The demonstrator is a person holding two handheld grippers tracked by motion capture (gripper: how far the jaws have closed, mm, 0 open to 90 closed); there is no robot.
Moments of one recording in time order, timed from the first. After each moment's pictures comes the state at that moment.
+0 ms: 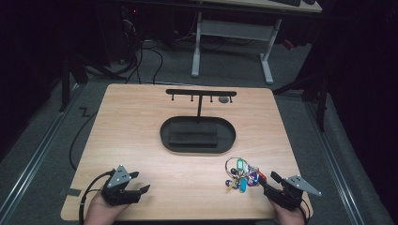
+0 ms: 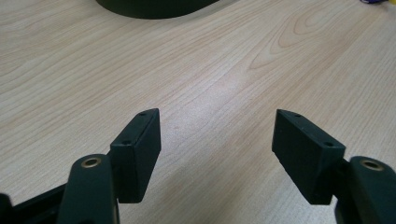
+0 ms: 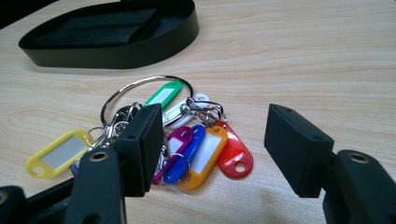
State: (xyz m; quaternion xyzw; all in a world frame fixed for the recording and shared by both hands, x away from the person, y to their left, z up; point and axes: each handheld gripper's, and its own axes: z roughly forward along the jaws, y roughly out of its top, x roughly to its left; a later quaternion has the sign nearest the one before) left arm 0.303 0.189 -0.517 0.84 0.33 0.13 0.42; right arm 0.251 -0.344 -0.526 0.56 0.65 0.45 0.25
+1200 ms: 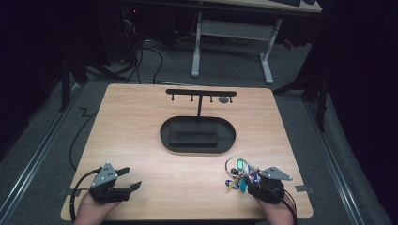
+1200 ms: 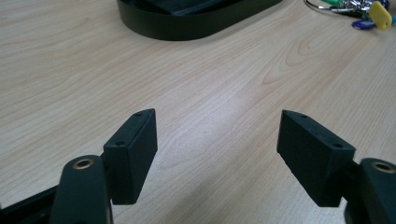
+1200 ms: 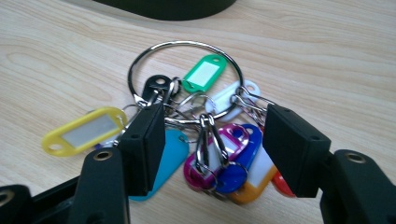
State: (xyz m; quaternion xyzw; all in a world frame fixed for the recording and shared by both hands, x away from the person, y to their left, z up) left arm 0.305 0.220 -0.508 0.81 0.33 0.14 0.46; right arm 0.273 -0.288 -0.505 0.52 0.75 0.31 0.25
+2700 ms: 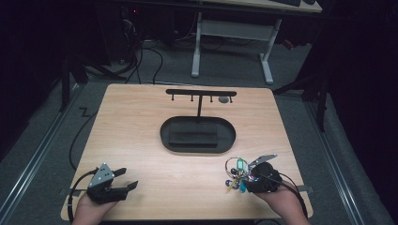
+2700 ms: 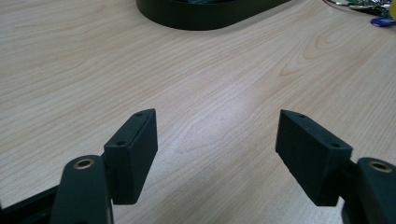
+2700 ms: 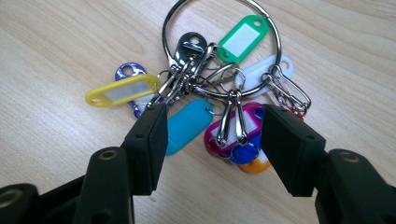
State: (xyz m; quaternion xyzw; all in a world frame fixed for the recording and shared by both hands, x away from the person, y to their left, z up) left arm 0.306 0.228 -0.519 0.81 0.34 0.14 0.45; right arm 0.303 -0.270 -0.466 0.48 0.85 0.17 0.13
